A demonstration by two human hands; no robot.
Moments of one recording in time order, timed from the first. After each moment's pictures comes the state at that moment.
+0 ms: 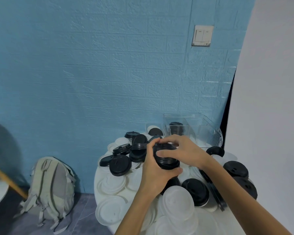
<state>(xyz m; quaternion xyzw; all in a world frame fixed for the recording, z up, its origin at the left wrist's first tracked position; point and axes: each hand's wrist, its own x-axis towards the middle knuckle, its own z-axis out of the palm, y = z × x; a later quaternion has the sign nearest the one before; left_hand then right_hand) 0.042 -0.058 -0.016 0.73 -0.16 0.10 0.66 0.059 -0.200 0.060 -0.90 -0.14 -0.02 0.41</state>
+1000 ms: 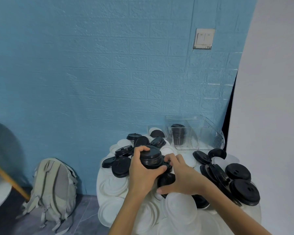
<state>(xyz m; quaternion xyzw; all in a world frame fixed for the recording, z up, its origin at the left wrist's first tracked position) 0.056 -0.028 -0.028 0.75 -0.07 0.18 0.63 0.038 -0.196 0.002 -0.96 -0.12 0.03 0.24</state>
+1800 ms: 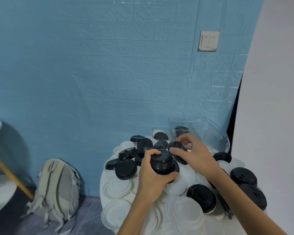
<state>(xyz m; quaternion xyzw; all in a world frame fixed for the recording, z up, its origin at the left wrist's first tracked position) 0.050 -0.038 -0.029 0.74 -0.12 0.14 0.64 0.049 -0.201 0.052 -0.87 -0.06 -0.15 0.47</state>
